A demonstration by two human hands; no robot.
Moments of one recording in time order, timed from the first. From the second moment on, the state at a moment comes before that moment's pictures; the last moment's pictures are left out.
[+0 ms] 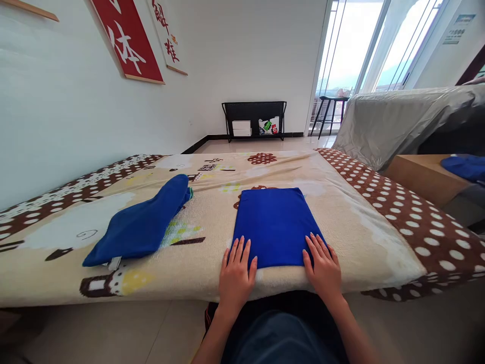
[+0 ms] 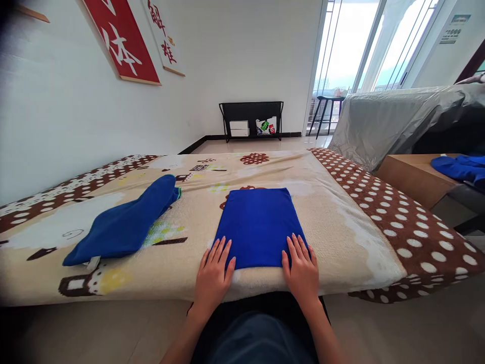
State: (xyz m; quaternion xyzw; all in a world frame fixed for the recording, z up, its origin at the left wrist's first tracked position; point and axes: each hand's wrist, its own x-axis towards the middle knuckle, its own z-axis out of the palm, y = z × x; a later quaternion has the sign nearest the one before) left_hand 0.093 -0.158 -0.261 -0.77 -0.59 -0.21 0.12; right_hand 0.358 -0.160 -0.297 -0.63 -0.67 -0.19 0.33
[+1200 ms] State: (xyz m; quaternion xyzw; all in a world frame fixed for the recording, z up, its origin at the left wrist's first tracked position) left_hand 0.103 -0.164 -0.220 -0.79 -0.60 -0.15 0.05; right_hand 0.353 -0.163 -0.256 -0.66 -0.70 -0.07 0.25
